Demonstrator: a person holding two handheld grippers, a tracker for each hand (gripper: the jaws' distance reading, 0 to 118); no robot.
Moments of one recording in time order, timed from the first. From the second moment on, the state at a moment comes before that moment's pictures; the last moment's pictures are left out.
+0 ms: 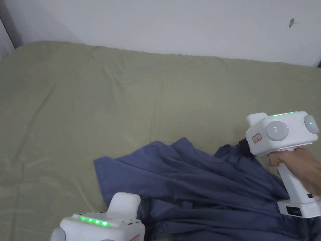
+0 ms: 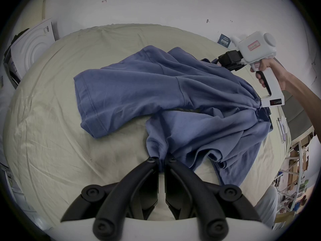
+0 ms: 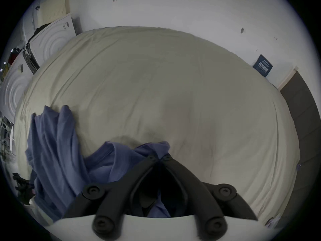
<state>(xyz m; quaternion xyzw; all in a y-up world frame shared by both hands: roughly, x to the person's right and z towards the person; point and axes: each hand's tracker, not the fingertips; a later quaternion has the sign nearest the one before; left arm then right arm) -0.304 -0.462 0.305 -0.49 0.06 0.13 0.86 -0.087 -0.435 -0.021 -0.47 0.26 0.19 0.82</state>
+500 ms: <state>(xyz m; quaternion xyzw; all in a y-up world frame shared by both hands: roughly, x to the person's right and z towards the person) -0.328 -0.362 0.330 -0.42 0.13 0.10 0.89 0.082 -0.250 0.067 -0.35 0.18 0.08 0.92</state>
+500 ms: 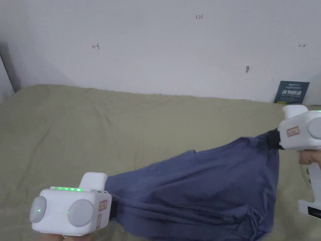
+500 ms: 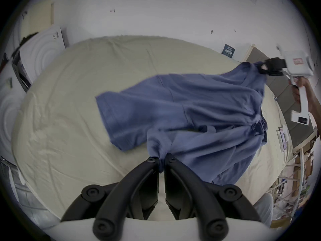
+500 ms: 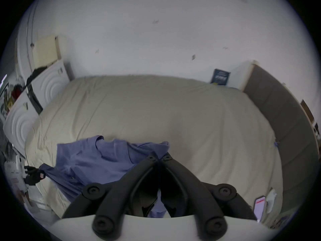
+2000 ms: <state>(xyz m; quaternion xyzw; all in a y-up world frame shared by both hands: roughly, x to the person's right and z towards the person) -0.421 -0.061 0.254 -0.21 0.31 0.03 0.93 0.179 -0.018 0.085 -0.19 0.10 0.00 0.98</state>
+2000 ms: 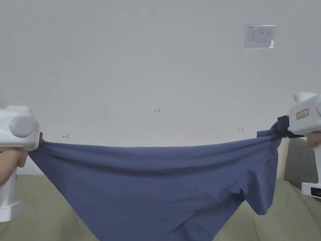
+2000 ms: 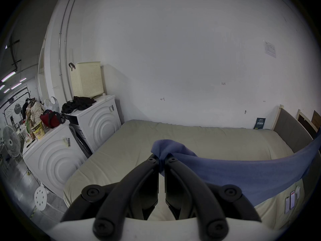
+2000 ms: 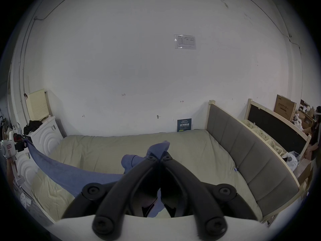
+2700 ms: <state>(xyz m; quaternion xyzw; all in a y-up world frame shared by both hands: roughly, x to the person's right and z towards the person) -0.463 -0.152 0.136 -0.23 0.33 0.05 0.91 0.118 -0.102 -0.052 -0.24 0.09 0.03 0.97</state>
